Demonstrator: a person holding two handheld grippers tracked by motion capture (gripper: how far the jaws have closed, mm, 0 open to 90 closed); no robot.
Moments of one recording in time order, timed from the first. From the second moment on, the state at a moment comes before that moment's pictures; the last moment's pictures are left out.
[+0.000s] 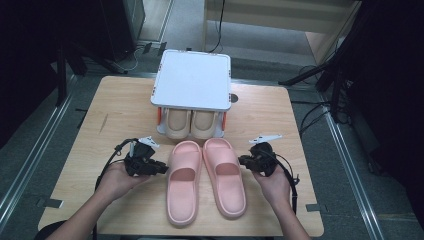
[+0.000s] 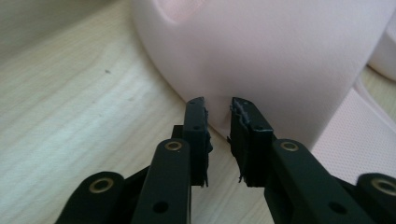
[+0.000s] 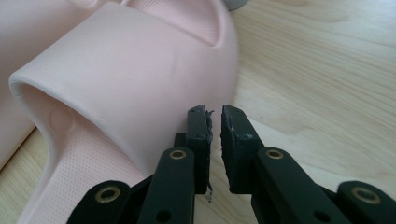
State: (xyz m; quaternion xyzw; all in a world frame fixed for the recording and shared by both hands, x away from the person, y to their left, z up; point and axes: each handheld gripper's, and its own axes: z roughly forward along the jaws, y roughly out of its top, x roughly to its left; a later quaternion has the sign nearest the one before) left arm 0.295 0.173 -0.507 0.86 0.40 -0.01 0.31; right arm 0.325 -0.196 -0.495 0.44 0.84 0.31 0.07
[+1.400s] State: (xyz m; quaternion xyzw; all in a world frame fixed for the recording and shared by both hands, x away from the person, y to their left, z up) left arm 0.298 0.185 -0.475 0.84 0.39 0.01 0.38; right arm 0.291 -0.207 -0.458 0.39 0.79 0.47 0.07
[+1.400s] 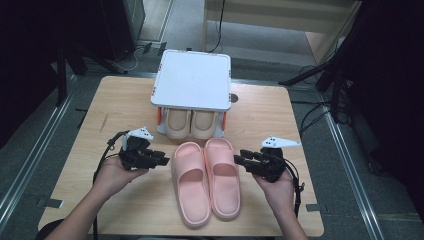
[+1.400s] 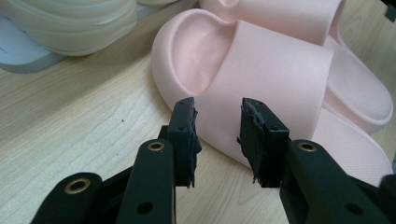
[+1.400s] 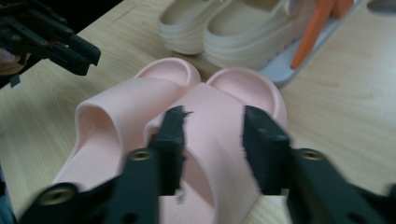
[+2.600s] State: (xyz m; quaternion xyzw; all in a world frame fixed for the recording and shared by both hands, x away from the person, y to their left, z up) left arm 0.295 0.185 -0.469 0.84 0.38 0.01 0.39; right arm 0.231 -0.155 -0.479 0.38 0.79 0.47 0.08
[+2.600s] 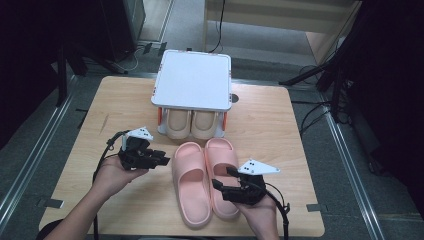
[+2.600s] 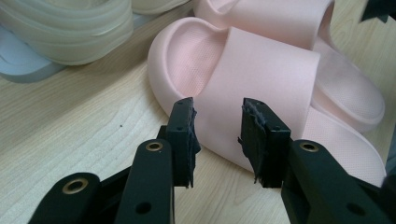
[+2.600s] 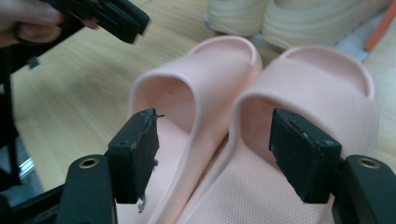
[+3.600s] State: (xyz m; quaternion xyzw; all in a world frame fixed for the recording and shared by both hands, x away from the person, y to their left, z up) left arm 0.298 0.193 -0.467 0.83 0.39 0.02 0.39; right arm 0.266 -0.091 -0.516 0.46 0.78 0.40 0.12
